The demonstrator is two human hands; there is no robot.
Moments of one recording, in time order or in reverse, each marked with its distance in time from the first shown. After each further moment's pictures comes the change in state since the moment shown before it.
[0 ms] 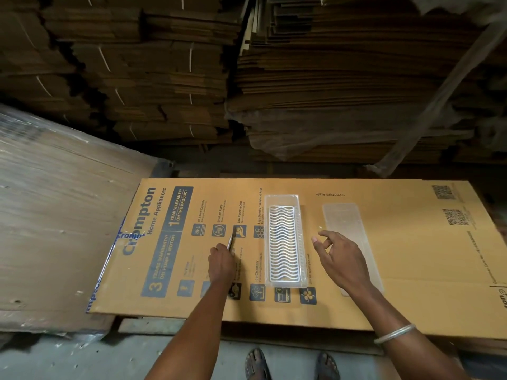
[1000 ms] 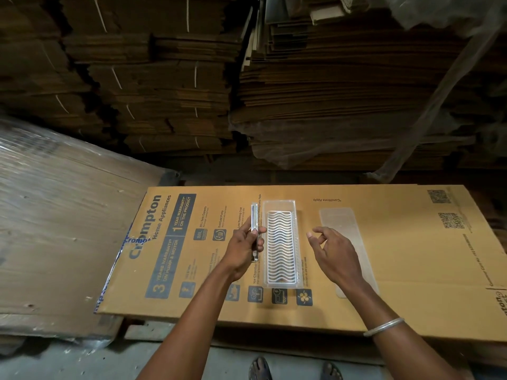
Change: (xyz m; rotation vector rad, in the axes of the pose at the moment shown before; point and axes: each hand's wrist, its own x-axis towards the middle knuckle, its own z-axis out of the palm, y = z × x) left_hand -0.044 0.068 -0.051 -1.139 -0.395 0.233; right_hand 0.001 -0.007 -0.016 0.085 0.045 -0.049
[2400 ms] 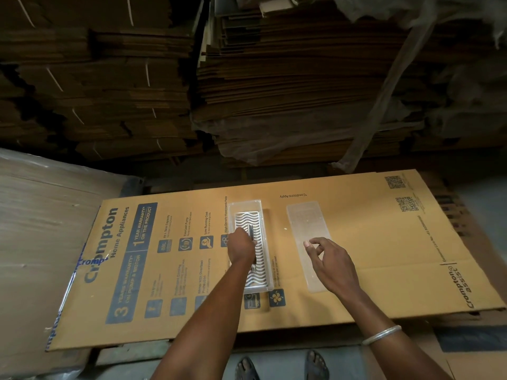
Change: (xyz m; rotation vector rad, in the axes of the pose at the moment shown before) left_hand 0.077 -0.035 0.085 1.053 0.316 -0.171; right_hand -0.017 0.070 -0.021 -0.020 0.023 0.149
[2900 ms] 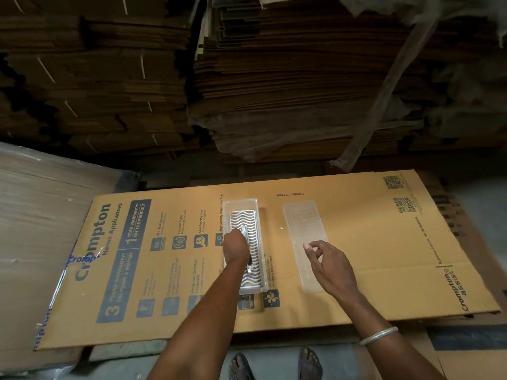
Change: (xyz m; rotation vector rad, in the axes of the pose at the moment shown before) left_hand 0.015 -0.010 0.017 0.096 0.020 0.030; right_hand 0.005 0.016 0.004 -0.037 -0.038 0.015
